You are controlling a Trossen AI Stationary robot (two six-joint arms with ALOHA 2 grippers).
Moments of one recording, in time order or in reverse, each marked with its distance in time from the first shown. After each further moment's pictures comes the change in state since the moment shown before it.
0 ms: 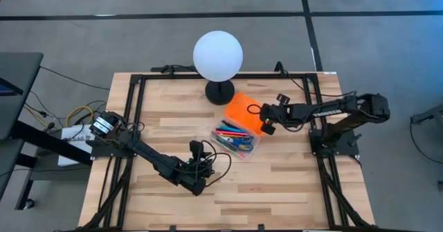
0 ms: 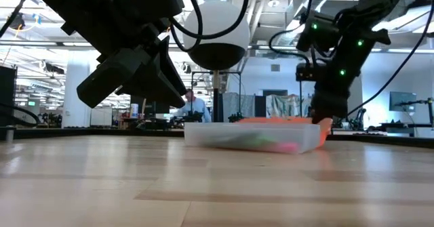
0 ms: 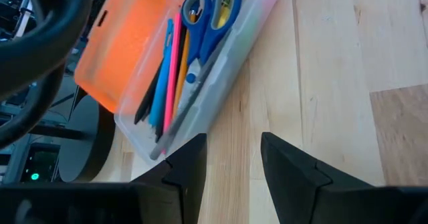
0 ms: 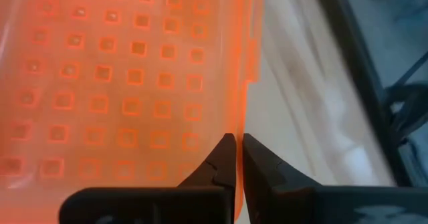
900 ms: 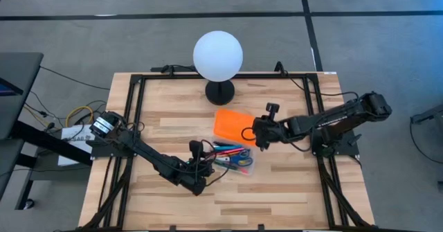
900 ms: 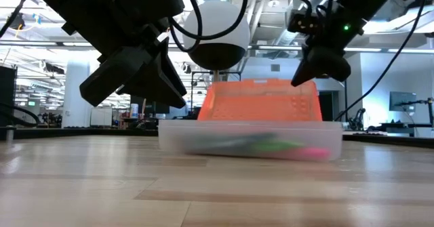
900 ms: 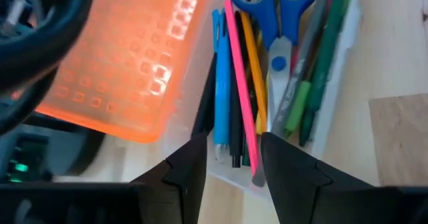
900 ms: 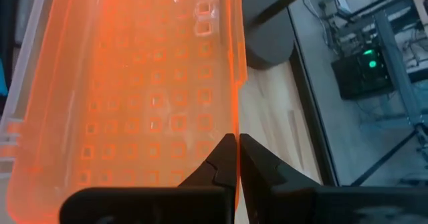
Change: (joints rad) left arm 0.012 0.000 0.000 0.000 0.008 -0.047; right arm 0.345 0.000 0.201 -0.114 0.184 -0.050
